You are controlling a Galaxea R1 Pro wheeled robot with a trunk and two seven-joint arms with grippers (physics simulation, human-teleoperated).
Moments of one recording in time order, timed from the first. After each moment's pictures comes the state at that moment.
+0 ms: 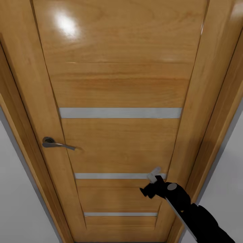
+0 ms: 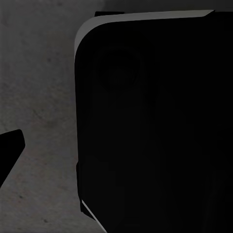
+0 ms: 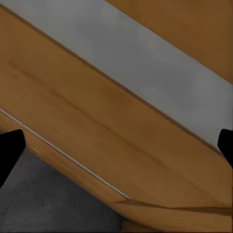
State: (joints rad) left arm 0.00 0.01 0.00 -0.03 0.01 -0.04 0.00; right arm -0.40 -0.24 0.49 -1.52 -0.01 0.85 0.19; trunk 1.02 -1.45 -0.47
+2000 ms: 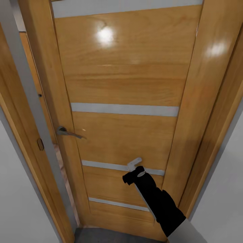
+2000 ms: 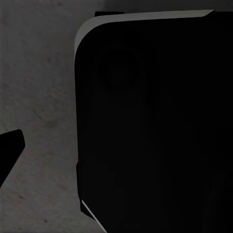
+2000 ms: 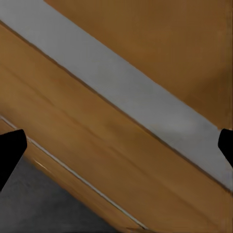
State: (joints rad) left arm 0.00 0.01 0.00 -0.03 0.01 -0.04 0.00; right arm -0.55 0.09 0.50 -1.25 0.08 0.87 -0.05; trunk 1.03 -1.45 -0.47
